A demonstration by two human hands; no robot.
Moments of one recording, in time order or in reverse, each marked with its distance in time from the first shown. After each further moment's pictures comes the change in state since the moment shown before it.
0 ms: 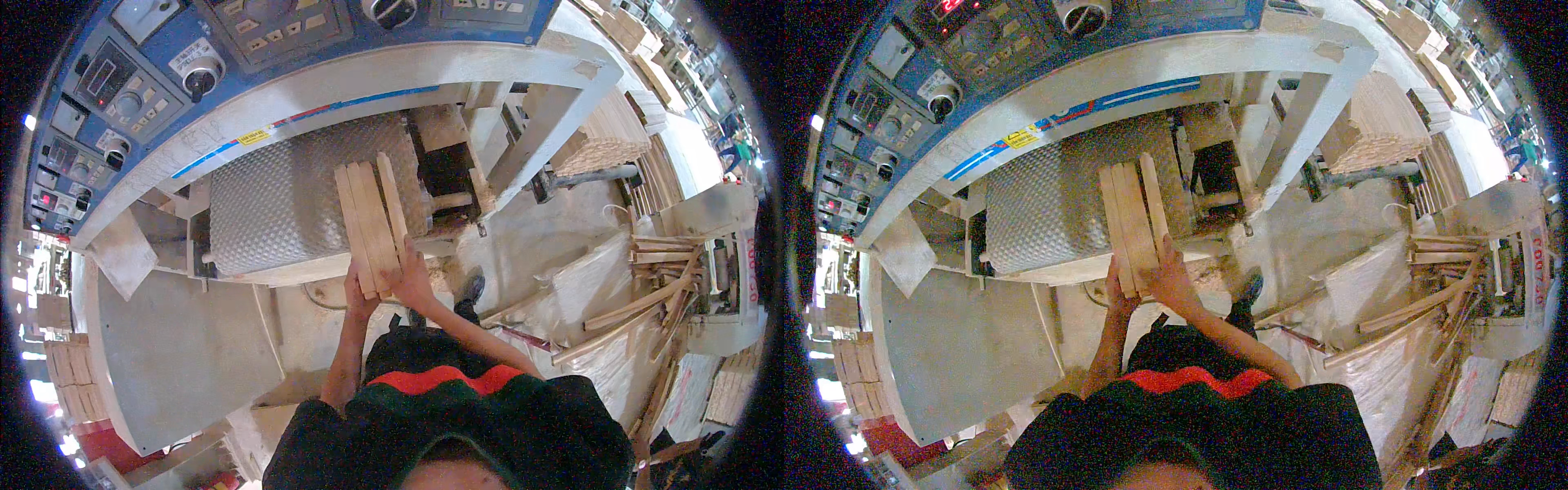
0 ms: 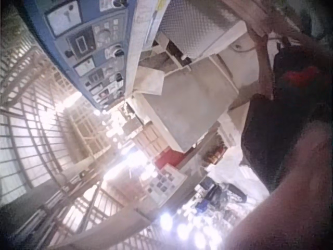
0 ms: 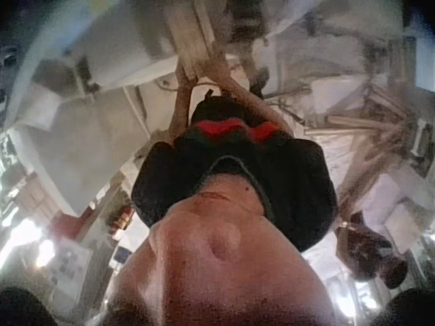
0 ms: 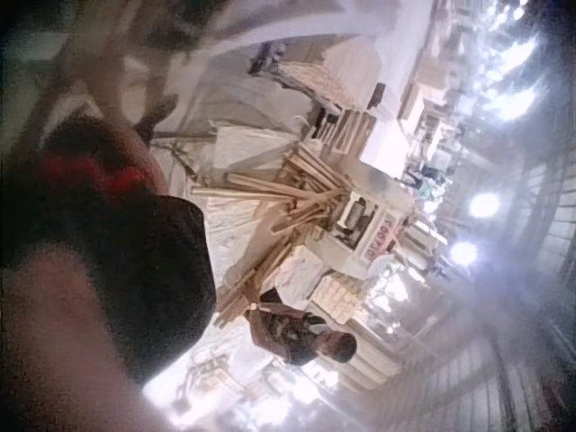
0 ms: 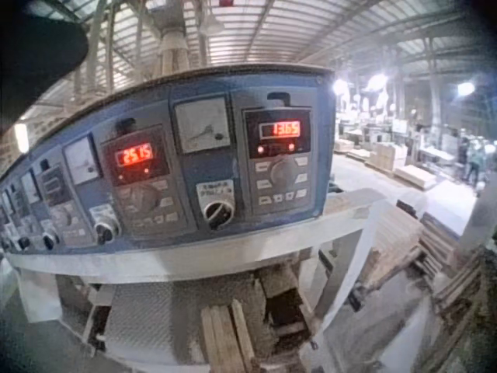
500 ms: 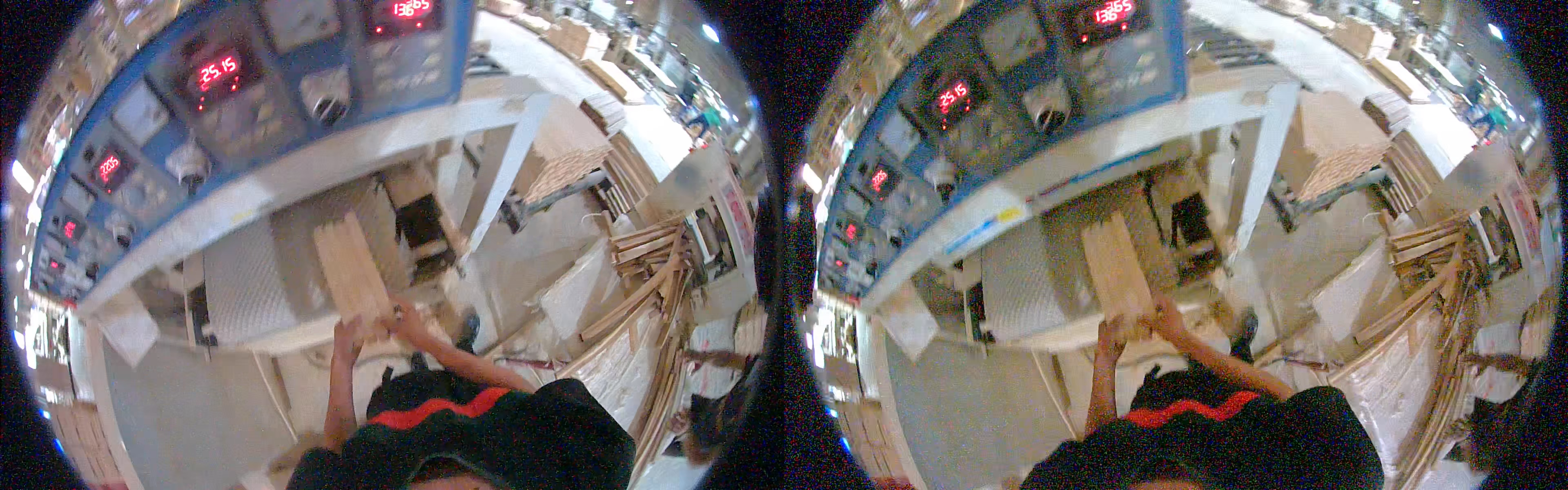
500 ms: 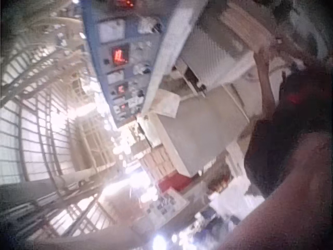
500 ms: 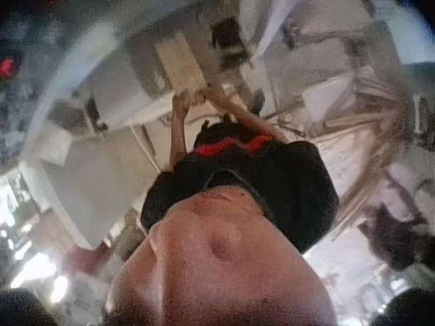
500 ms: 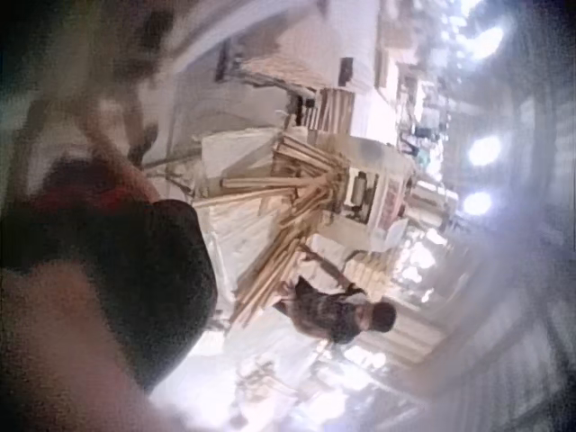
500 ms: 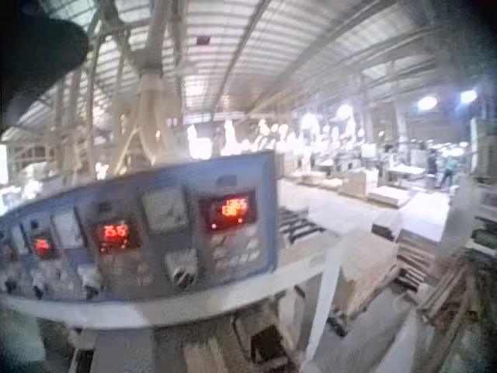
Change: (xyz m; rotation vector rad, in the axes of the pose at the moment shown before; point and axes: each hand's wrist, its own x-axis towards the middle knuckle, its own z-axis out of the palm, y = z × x) left_hand 0.008 0.021 -0.014 0.861 -0.022 0.156; right_hand 0.006 0.066 0.030 0.478 -0.140 0.138
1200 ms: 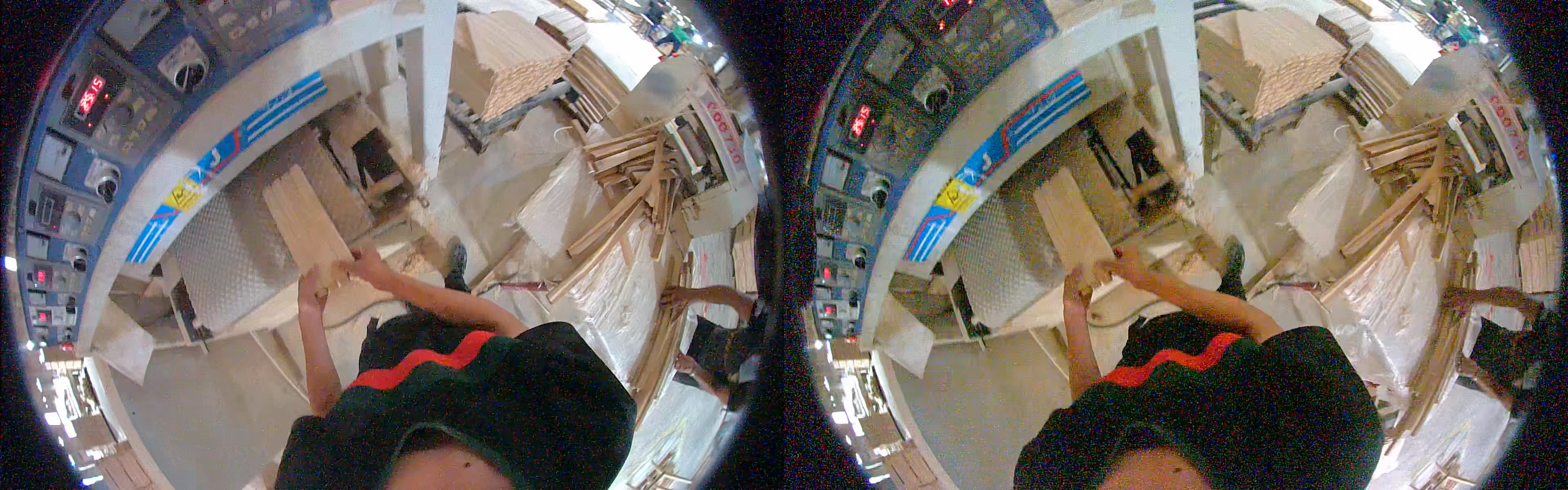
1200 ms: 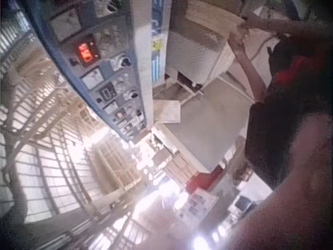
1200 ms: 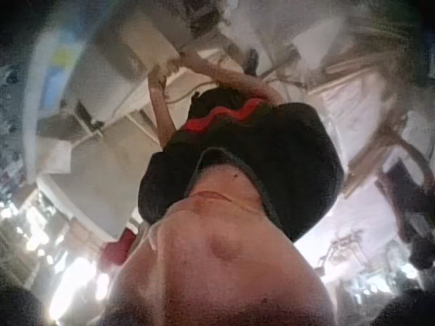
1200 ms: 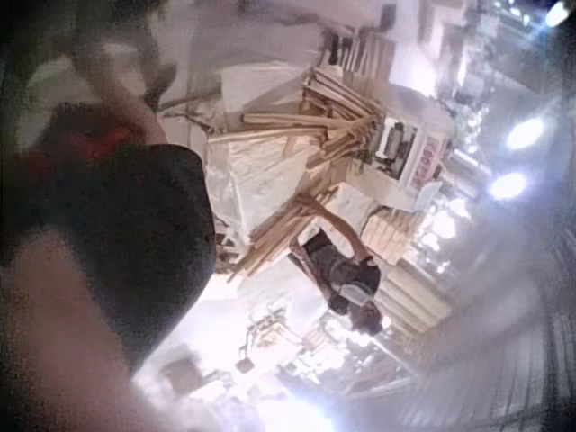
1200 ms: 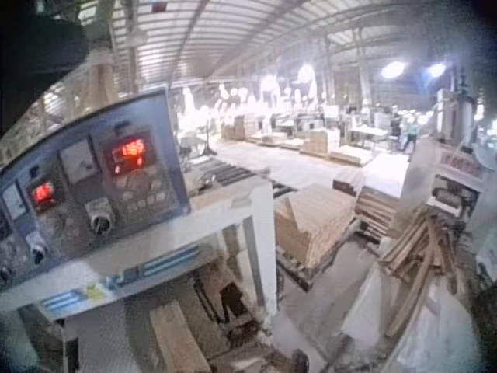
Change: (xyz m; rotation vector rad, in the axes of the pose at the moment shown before) left_hand 0.033 -0.062 -0.090 -0.059 -0.020 -0.206; right_hand -0.001 -0.057 0.005 0.295 -0.085 0.285
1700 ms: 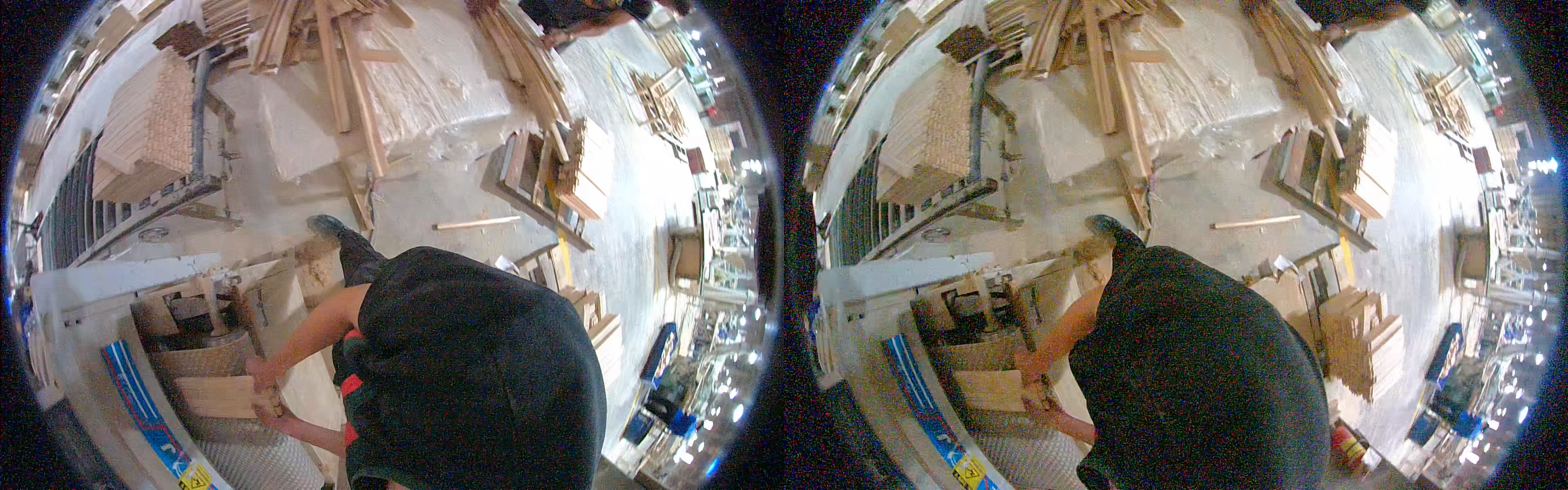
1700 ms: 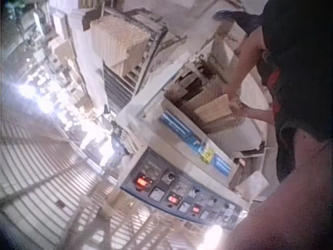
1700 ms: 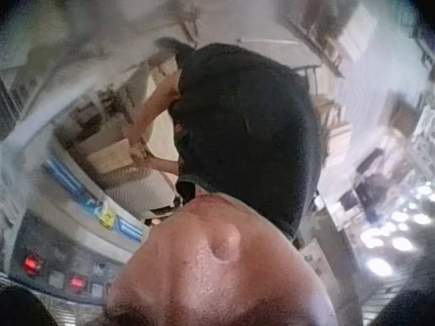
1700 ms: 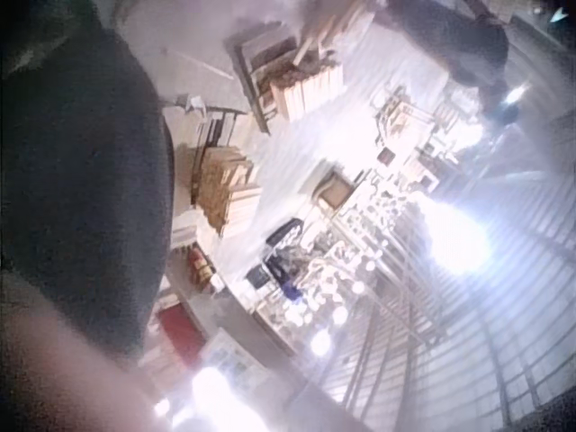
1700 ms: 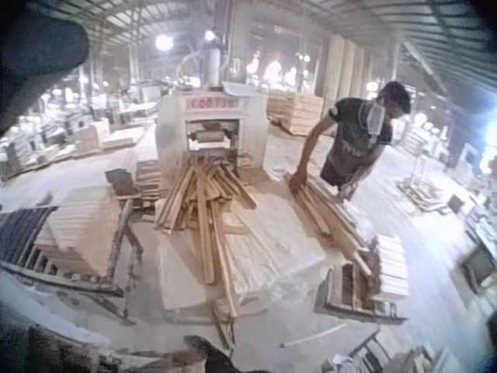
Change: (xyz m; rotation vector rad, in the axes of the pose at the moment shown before) left_hand 0.033 0.073 -0.018 0.546 0.034 0.278; right_hand 0.132 0.073 0.074 -0.226 0.352 -0.242
